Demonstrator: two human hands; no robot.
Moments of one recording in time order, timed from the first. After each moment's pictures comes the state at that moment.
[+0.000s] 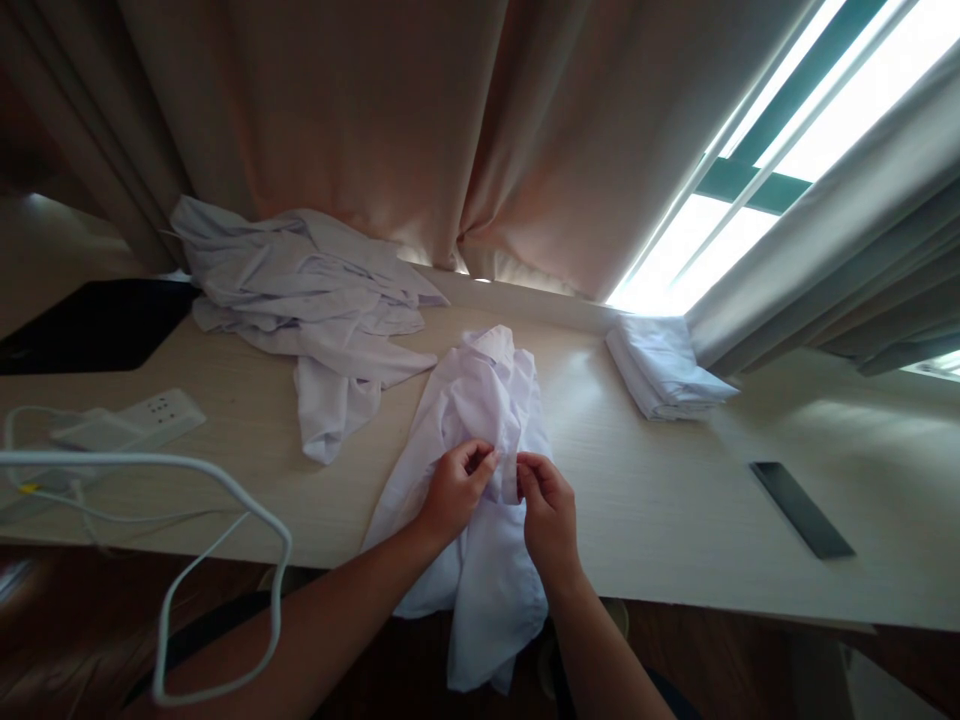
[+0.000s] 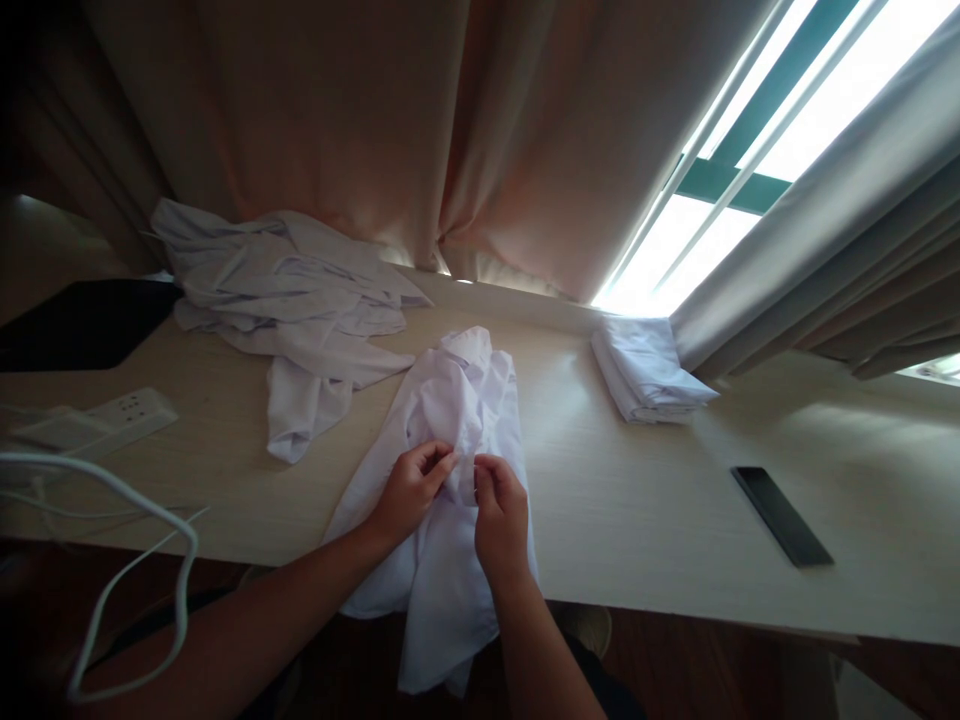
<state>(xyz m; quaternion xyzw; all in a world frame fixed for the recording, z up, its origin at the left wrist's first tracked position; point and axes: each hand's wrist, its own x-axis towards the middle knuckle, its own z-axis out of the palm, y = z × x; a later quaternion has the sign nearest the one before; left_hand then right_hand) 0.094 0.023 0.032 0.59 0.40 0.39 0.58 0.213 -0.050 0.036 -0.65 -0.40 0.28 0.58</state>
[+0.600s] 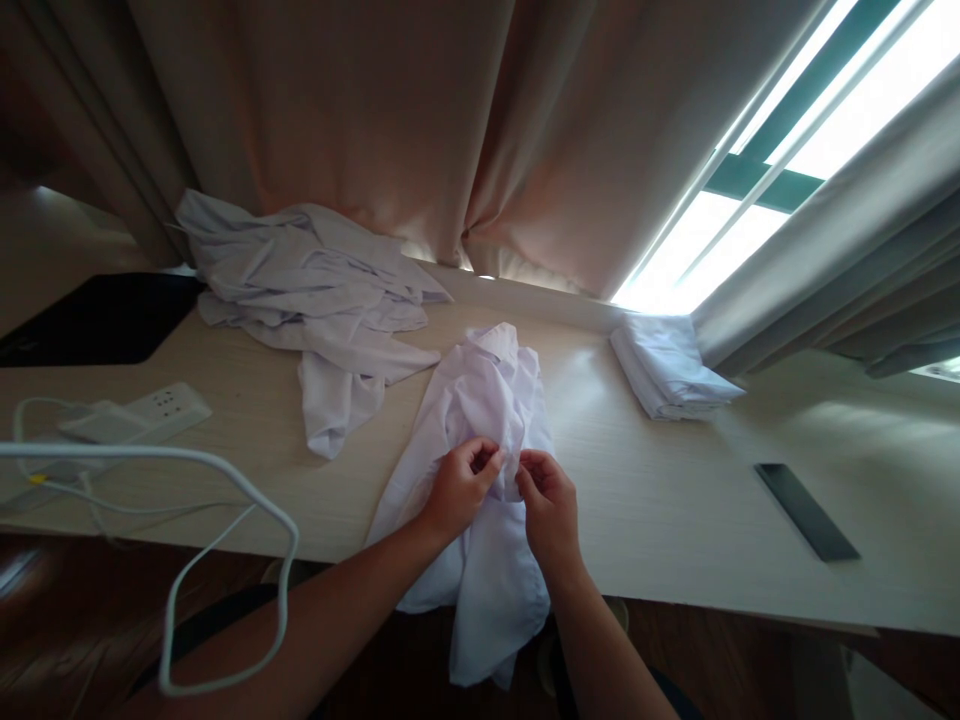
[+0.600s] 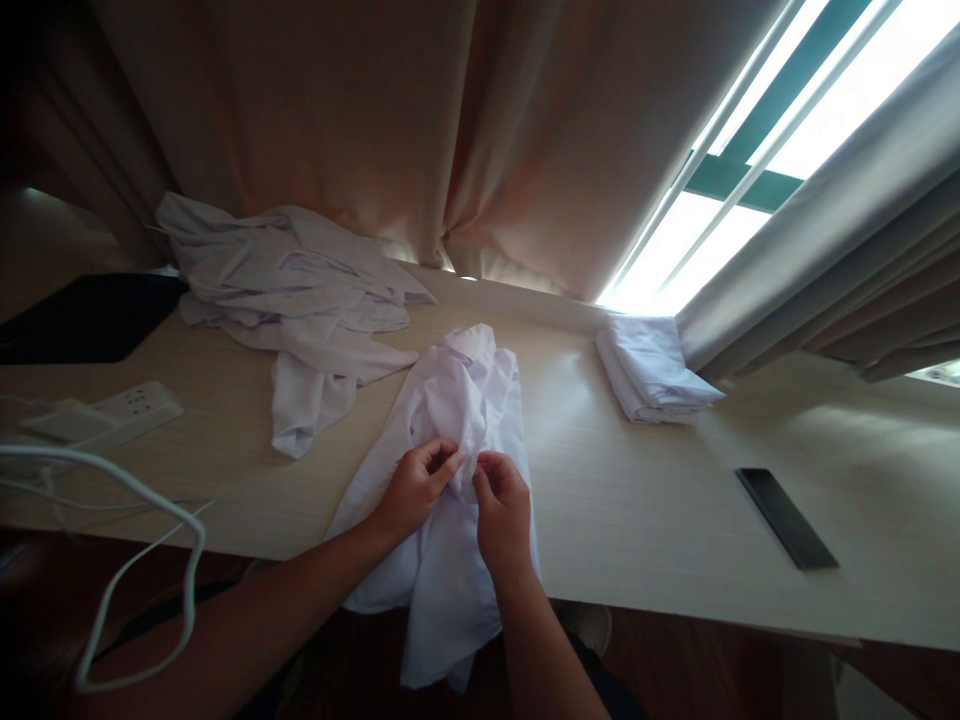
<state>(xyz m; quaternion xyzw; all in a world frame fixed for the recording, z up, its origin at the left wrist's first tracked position) 0.093 0.022 0.031 0.62 0.39 0.39 0.56 0.214 -0.046 0.027 -0.63 -0.39 0.33 0.59</state>
